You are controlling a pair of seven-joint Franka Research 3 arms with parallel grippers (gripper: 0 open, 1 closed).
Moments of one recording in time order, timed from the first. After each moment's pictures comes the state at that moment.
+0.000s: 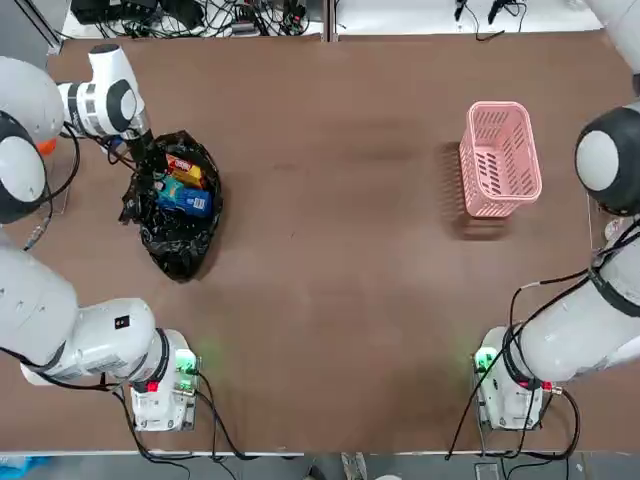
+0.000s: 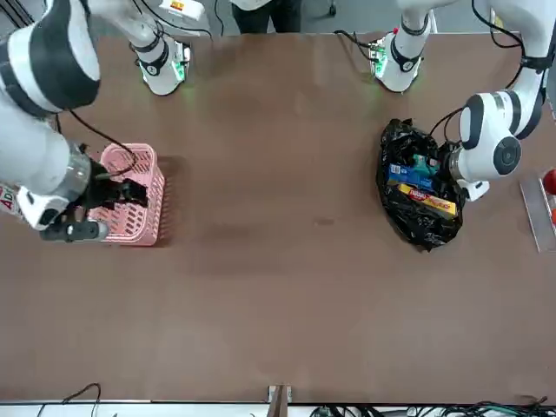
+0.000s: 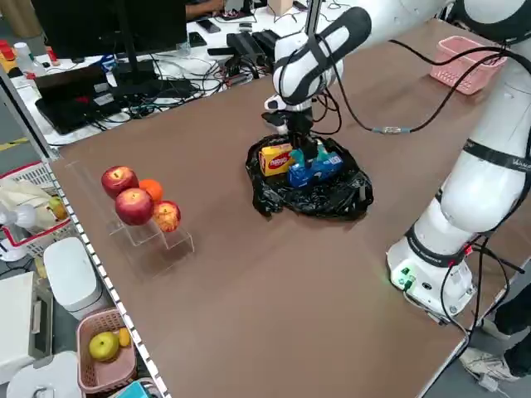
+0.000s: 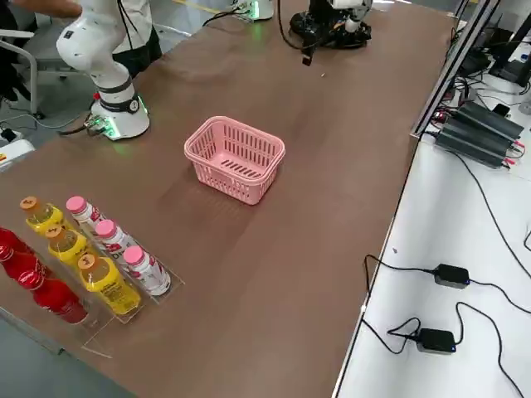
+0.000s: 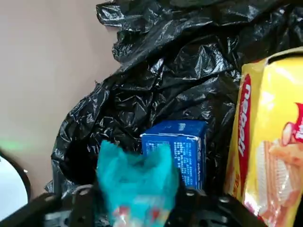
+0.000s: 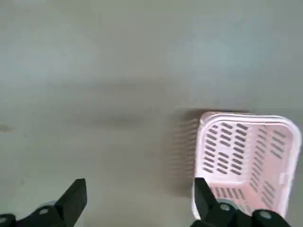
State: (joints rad) left arm 0.21 0.14 -0.13 -2.35 0.06 2.13 -1.26; right arm 0.19 0.32 -0.03 -1.28 0.13 1.51 0.13
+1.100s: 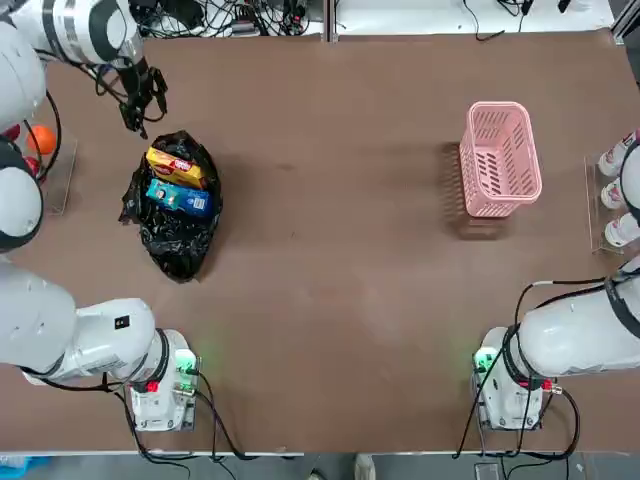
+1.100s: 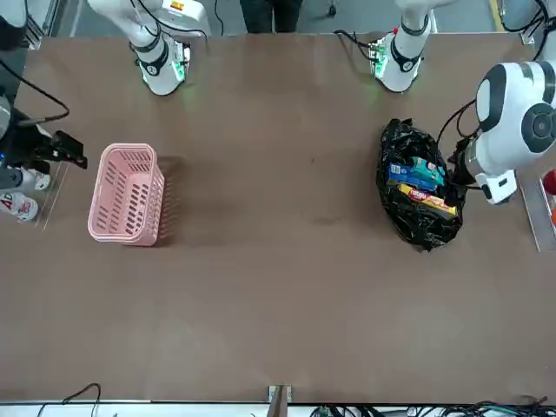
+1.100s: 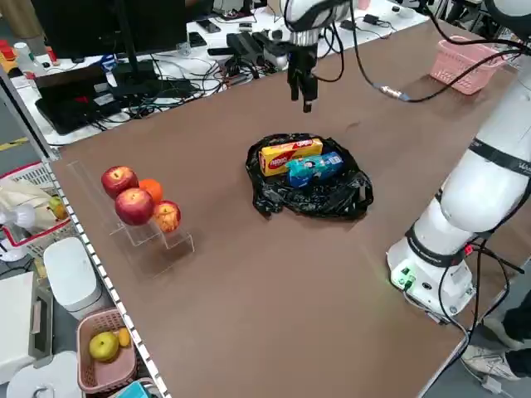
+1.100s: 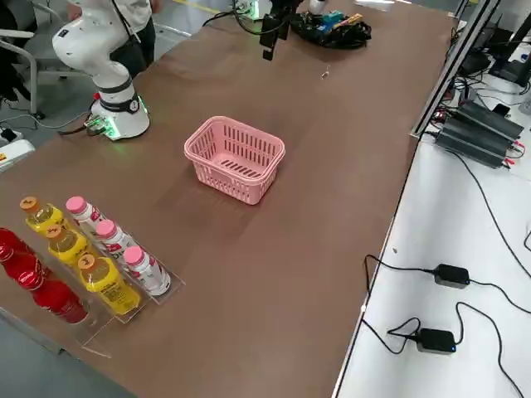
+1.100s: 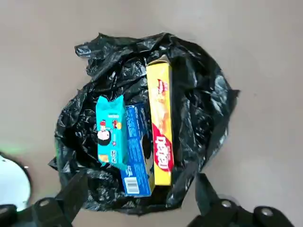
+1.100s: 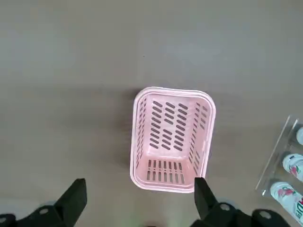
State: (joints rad) left arm 0.21 0.03 -0.24 -2.04 0.06 1.87 -1.20; right arm 0.03 0.12 -0.03 -1.39 0.04 1.40 -0.05
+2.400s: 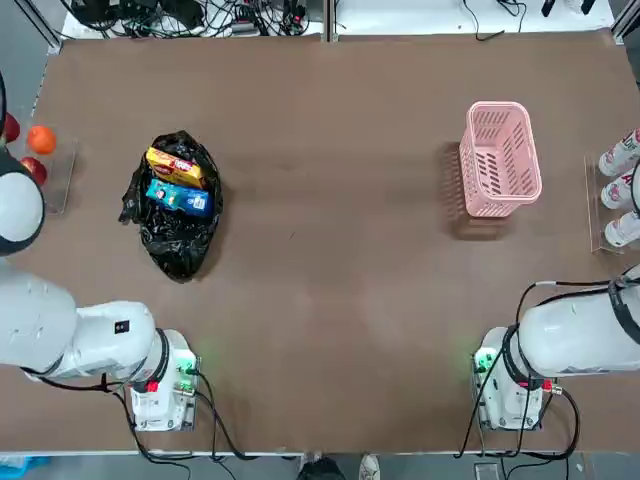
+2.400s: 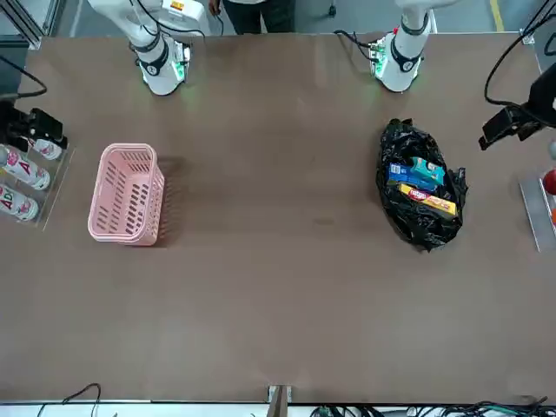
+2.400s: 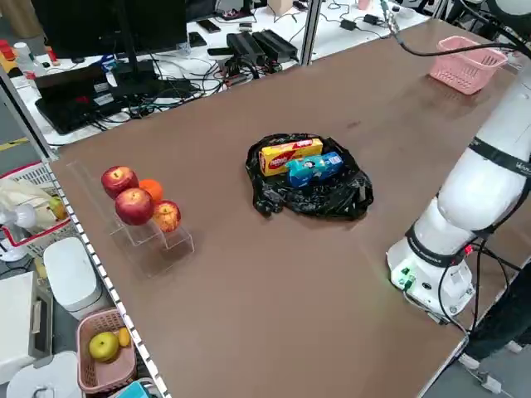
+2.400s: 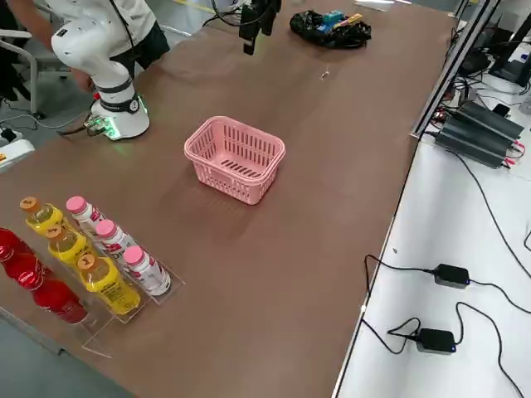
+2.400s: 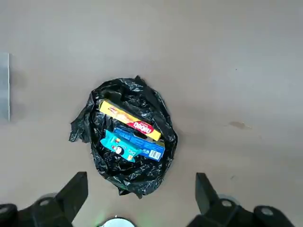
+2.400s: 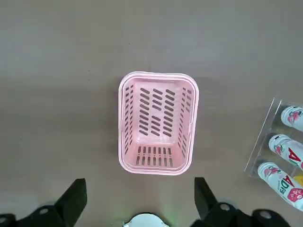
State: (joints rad) left arm 0.12 0.02 -0.18 -1.44 -0.03 1.44 -0.23; right arm 0.00 0.07 -0.03 -1.42 0.01 1.37 -0.06
